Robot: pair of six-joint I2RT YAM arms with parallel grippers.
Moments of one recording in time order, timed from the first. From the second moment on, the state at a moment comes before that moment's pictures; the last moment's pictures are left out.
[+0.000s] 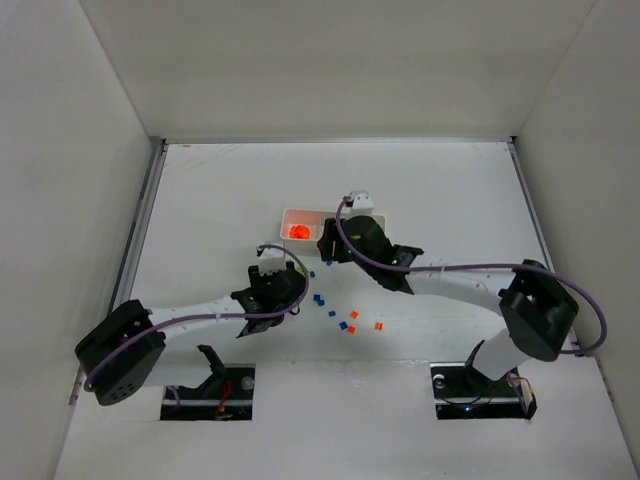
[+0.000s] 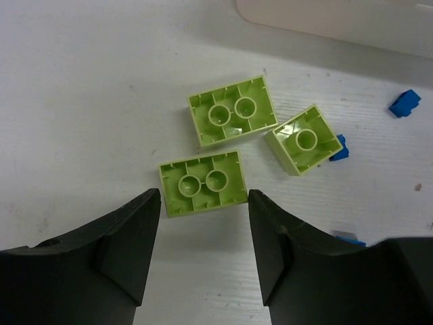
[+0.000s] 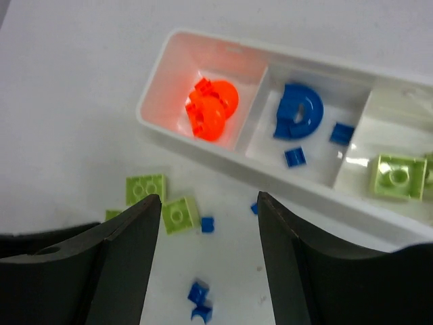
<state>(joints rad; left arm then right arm) -0.93 1.20 0.42 -0.11 -0.73 -0.76 0.90 1.58 0.99 0.10 0.34 0.56</state>
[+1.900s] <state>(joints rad) -0.92 1.31 0.76 -0.03 -0.67 -0.67 0.94 1.08 0.41 0.11 0.46 0.75</state>
